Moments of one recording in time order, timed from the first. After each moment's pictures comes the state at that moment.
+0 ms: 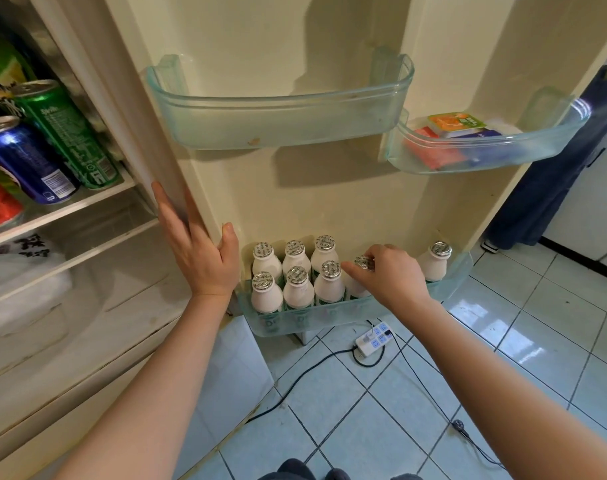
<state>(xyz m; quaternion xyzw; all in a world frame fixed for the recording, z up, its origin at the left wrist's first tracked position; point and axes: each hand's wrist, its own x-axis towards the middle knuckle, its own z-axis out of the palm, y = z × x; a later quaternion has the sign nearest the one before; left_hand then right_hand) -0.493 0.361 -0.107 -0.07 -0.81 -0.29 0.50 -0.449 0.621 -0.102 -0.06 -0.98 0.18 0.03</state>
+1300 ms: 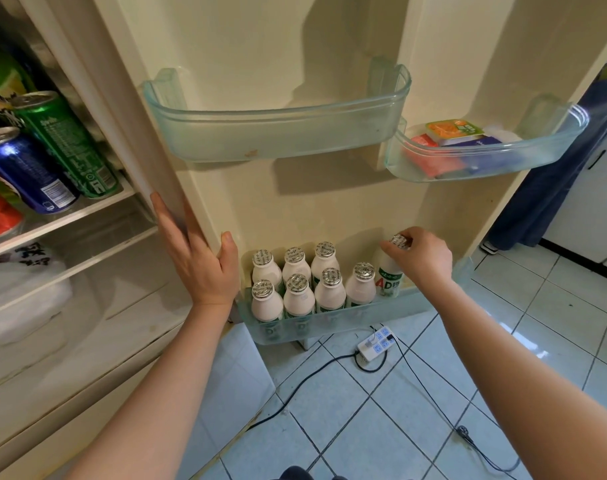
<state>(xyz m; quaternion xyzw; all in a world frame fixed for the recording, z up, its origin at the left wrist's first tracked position) -0.495 0.363 -0.110 -0.08 -0.81 -0.29 0.50 -0.485 0.669 -0.103 -0.19 -0.93 0.29 0.08</state>
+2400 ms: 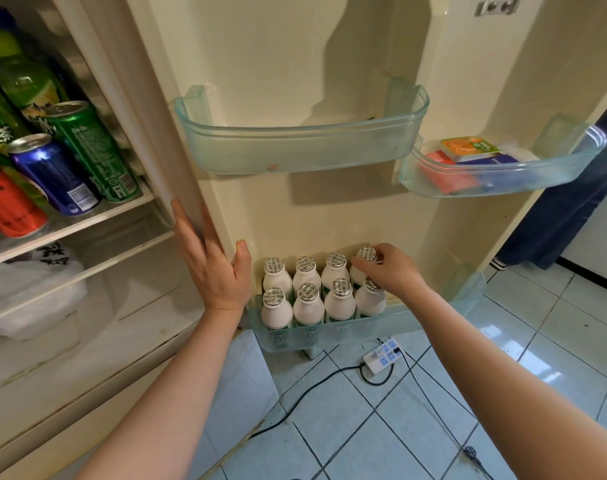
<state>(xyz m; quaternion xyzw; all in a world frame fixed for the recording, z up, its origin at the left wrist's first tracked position) -0.493 0.363 -0.109 -0.08 -0.81 -0.28 0.51 -0.499 0.626 -0.106 -0.11 -0.91 0.39 -0.07</state>
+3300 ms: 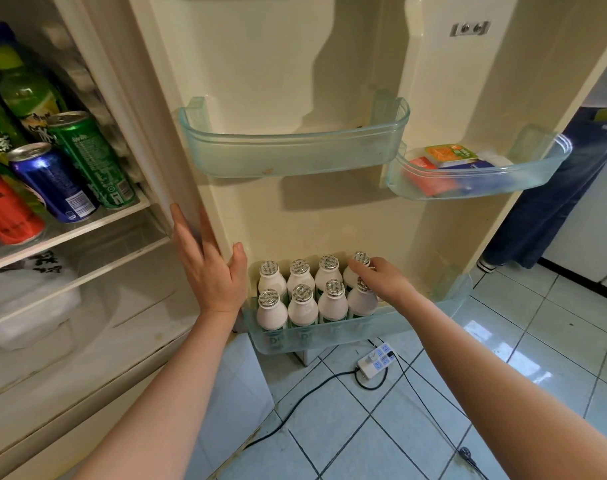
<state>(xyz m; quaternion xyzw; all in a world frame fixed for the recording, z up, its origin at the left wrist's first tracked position) -0.486 0.362 -0.105 -0.05 -0.83 -0.29 0.47 -0.486 0.627 -0.114 -0.14 -0.87 0.45 -0.11</state>
